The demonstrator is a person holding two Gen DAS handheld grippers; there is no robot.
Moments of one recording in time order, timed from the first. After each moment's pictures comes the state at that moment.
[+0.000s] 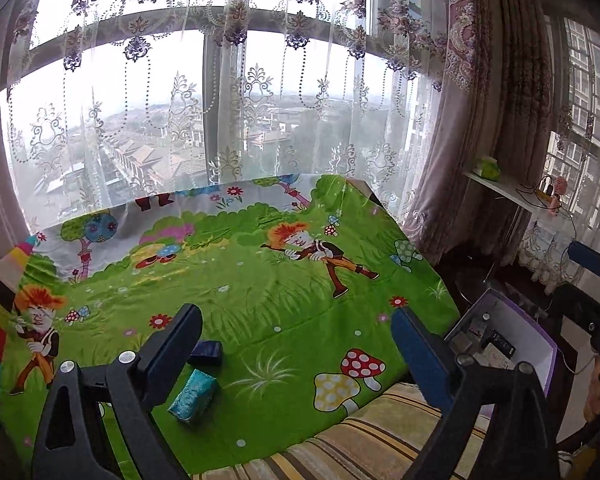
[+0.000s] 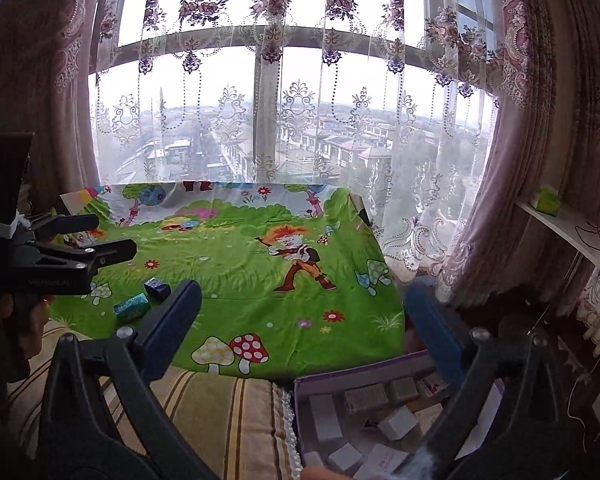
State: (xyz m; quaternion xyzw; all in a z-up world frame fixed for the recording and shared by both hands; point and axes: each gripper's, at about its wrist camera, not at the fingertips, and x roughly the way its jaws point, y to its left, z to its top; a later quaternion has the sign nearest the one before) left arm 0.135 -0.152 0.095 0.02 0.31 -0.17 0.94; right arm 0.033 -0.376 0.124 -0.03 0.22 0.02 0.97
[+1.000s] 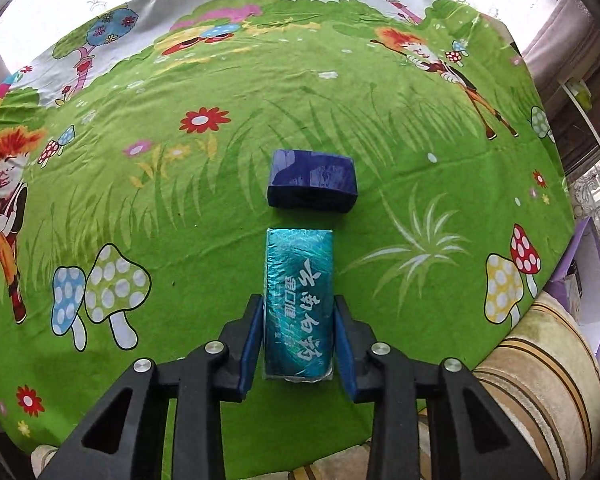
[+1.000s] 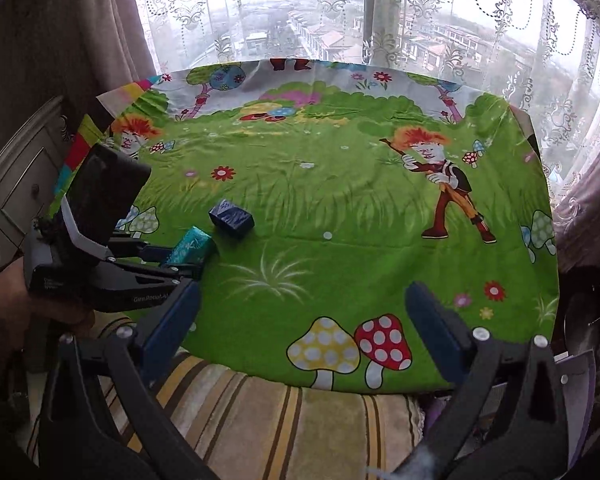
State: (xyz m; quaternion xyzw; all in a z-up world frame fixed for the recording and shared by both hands) left arm 0.232 -0.079 -0.070 0.01 0.58 -0.10 0.81; right arm 0.179 -0.256 0.024 -0.05 0.43 0.17 0.89
